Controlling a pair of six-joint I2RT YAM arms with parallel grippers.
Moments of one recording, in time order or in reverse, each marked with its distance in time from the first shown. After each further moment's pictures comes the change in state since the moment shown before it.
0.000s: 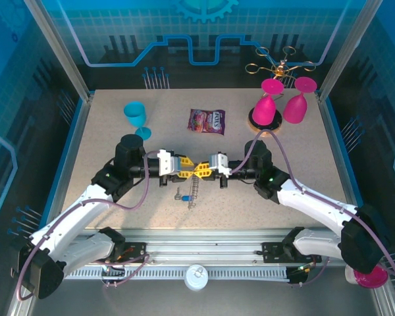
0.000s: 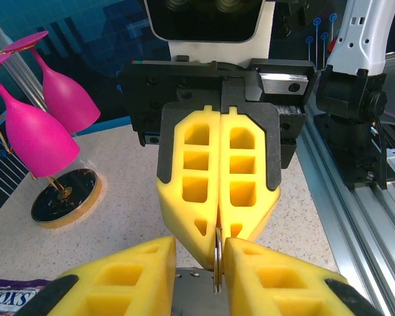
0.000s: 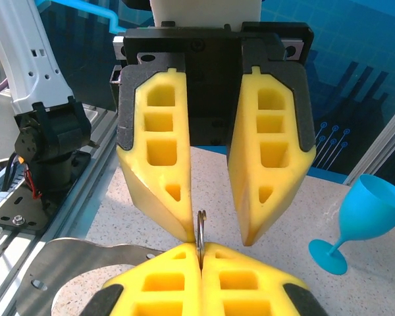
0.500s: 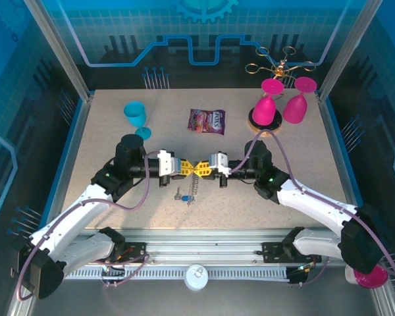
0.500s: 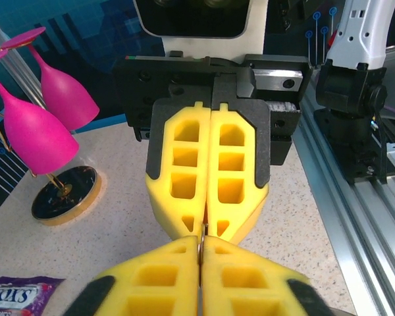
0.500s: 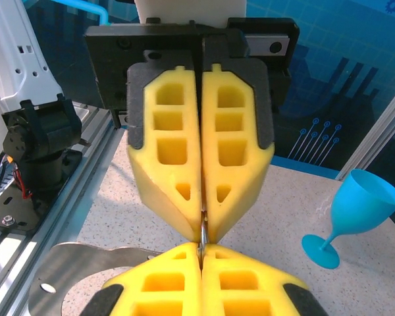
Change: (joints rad) left arm 0.000 0.000 0.007 -0.029 -0.005 0.024; right arm 0.000 0.000 -0.003 0.008 0.029 0.002
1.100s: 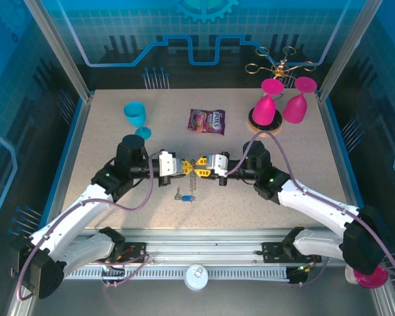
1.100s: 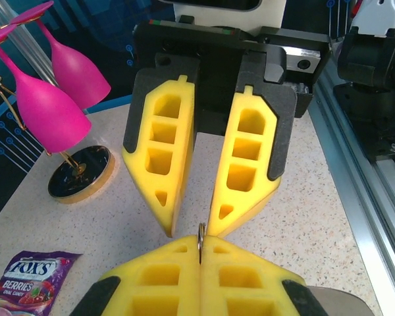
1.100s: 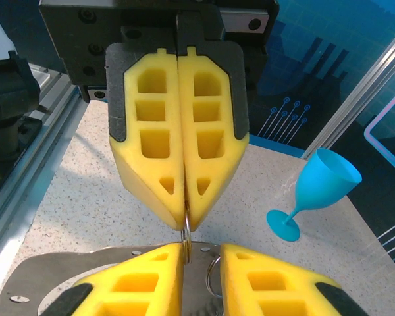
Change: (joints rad) left arm 0.001 0.000 0.001 -0.043 -0.079 0.056; right arm 0.018 -0.013 0.016 -0.089 0.142 -0.119
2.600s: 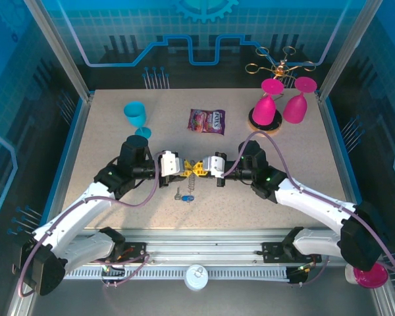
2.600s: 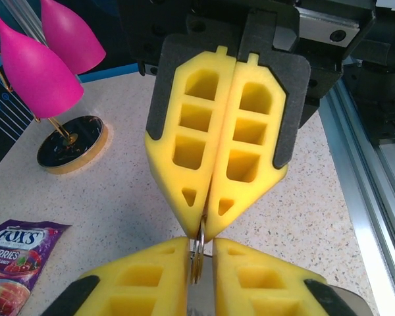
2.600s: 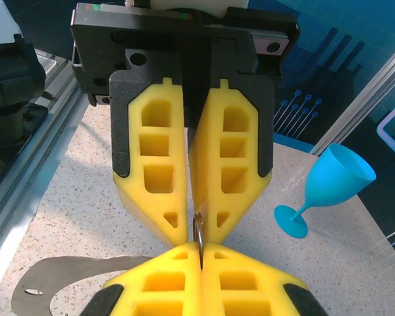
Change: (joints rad) left arm -0.004 0.030 -0.002 -0.053 -0.049 -0.001; right arm 0.019 0.035 0.017 -0.025 0.007 -0.032
